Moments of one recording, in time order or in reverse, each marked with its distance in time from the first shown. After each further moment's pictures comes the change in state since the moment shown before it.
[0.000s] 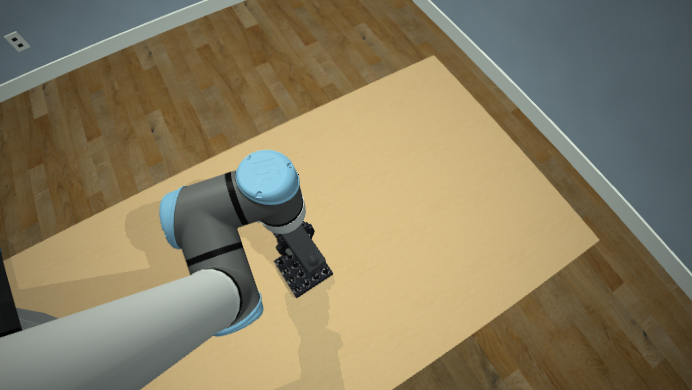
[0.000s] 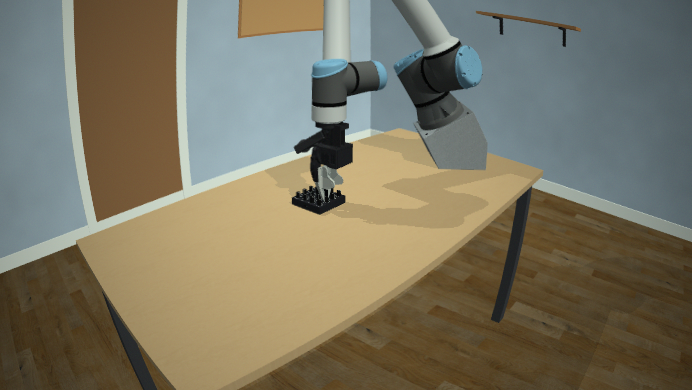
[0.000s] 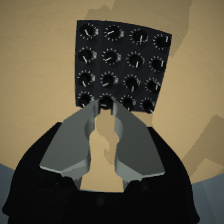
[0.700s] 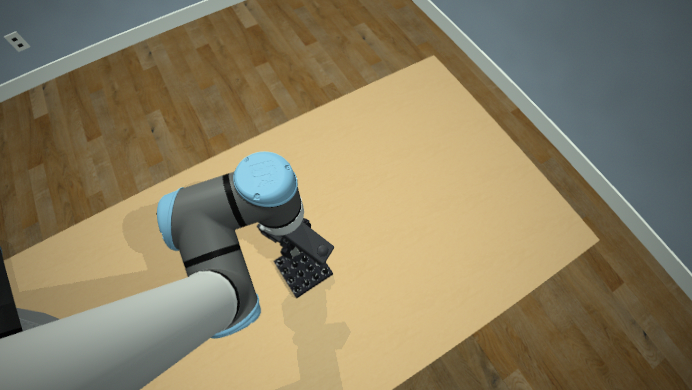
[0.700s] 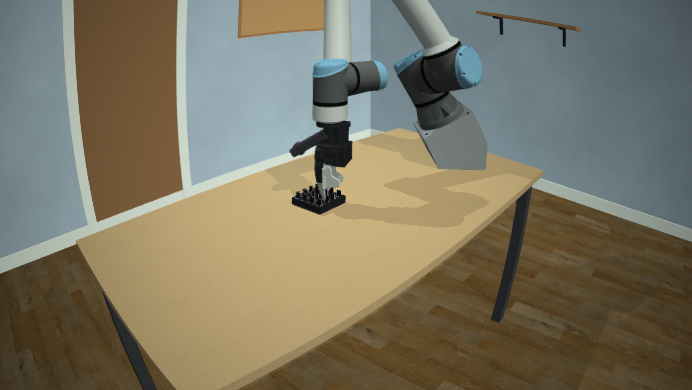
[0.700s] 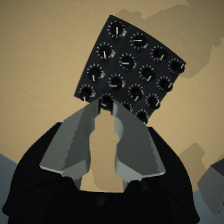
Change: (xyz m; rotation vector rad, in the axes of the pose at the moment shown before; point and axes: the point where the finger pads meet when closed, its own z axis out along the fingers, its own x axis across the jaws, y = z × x) arm -0.001 0.000 0.000 0.000 0.000 -0.355
